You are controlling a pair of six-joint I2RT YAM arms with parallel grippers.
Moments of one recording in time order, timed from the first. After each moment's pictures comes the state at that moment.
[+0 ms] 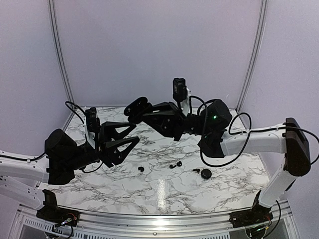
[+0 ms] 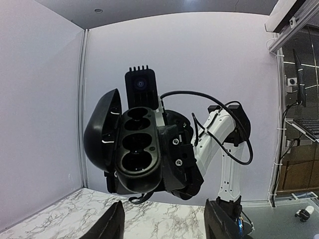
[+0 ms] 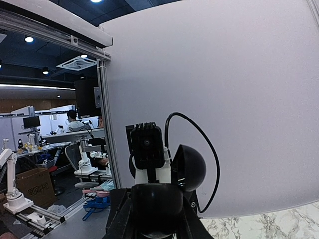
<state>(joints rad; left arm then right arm) -1.12 1.10 0.54 0.95 0.20 -0.10 0.97 1.63 1.06 1.18 -0.78 0.57</state>
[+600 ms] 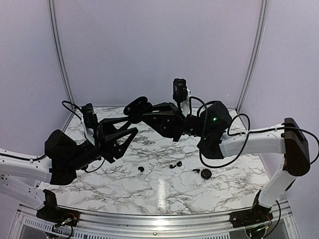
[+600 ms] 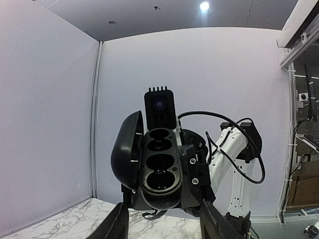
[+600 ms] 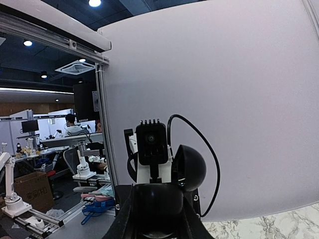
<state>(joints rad) -1.13 1.14 0.55 1.06 0.11 -0.11 0.97 1.64 1.05 1.22 -0.75 0.58</state>
